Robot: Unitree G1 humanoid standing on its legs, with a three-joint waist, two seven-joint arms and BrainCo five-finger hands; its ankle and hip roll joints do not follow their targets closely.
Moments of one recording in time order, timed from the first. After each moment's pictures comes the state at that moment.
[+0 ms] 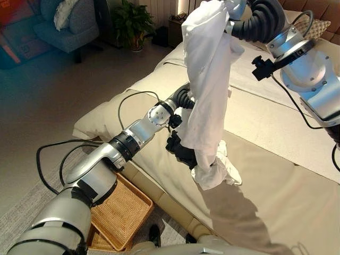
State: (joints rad) left arm -1.03 0.43 -0.89 0.46 -0.46 -0.06 0.02; right arm -1.11 -1.03 0.58 -0.06 0.33 -0.15 -0.11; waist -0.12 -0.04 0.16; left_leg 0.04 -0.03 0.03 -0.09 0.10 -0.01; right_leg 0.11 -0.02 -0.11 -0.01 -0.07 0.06
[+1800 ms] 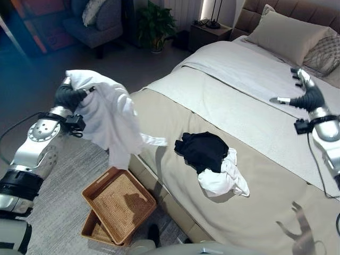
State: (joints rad) left arm -0.31 1.00 -0.09 0.19 -0.83 -0.12 0.05; right arm -0.25 -0.80 0.01 0.37 0.28 -0.05 -0.11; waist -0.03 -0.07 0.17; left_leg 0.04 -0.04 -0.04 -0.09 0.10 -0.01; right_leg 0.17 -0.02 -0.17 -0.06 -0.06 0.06
